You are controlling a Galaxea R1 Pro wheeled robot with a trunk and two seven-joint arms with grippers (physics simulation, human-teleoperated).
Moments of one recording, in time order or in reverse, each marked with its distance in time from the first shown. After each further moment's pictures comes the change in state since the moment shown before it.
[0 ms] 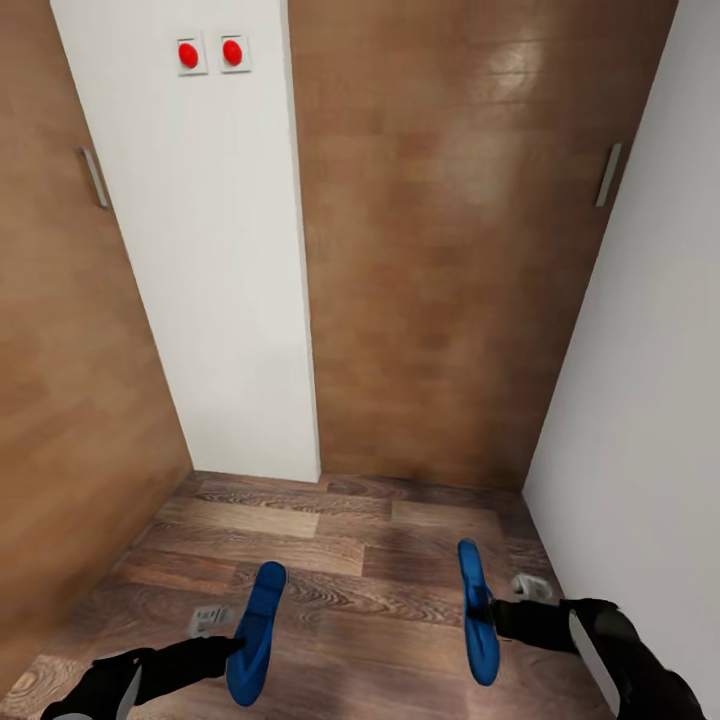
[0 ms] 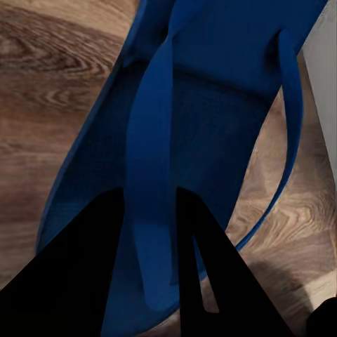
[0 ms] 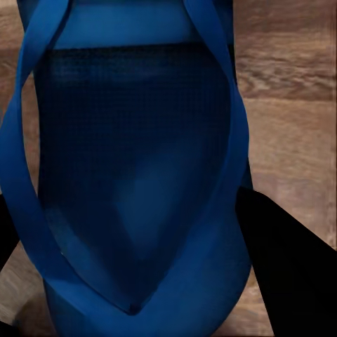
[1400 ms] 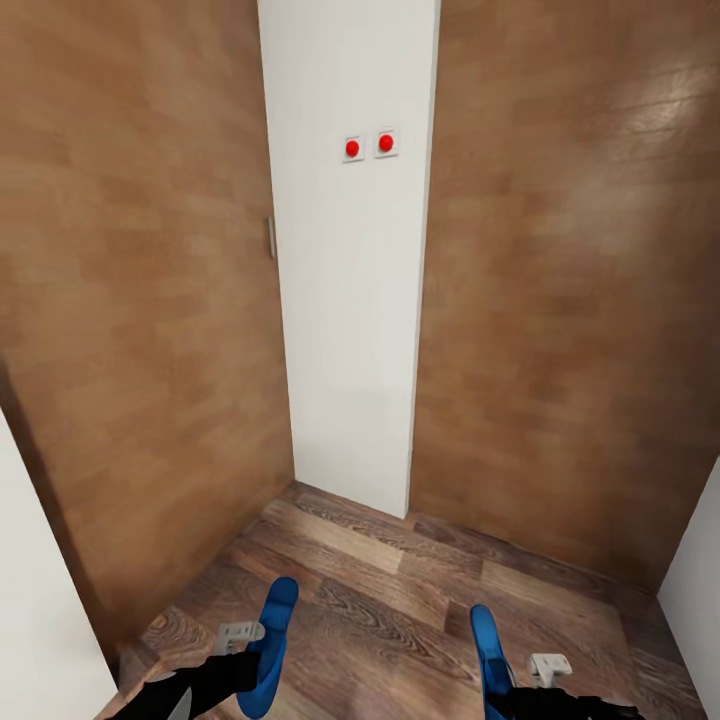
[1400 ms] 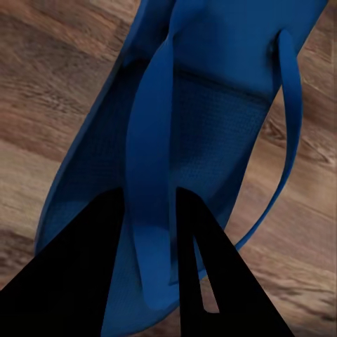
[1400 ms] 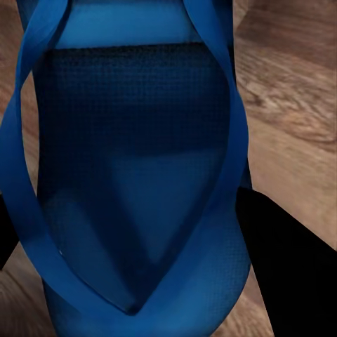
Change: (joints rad) left arm -0.001 -0.095 0.002 0.143 0.004 -0.143 0.448; right arm 0.000 -0.008 0.002 0.505 0.118 -0.546 -0.005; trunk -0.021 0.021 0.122
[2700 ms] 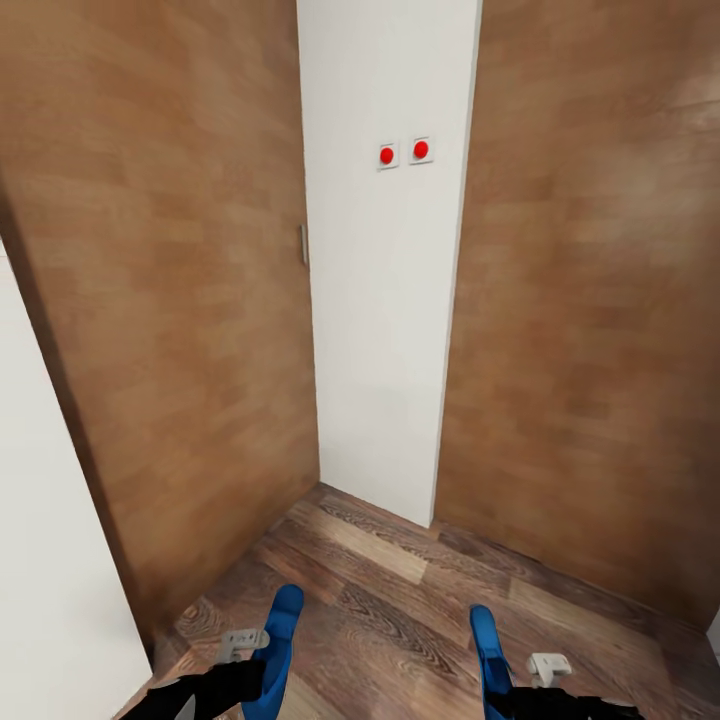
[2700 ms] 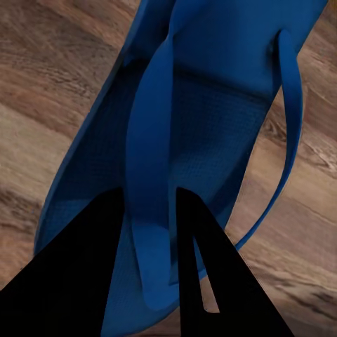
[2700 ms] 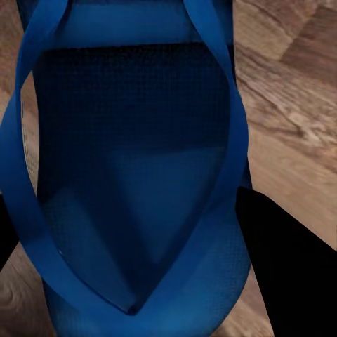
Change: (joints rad) left arm 0.000 0.000 -0.001 0.040 -0.002 -0.001 -0.003; right arm 0.000 0.000 0.000 0.001 -0.004 -0.001 0.001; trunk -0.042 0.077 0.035
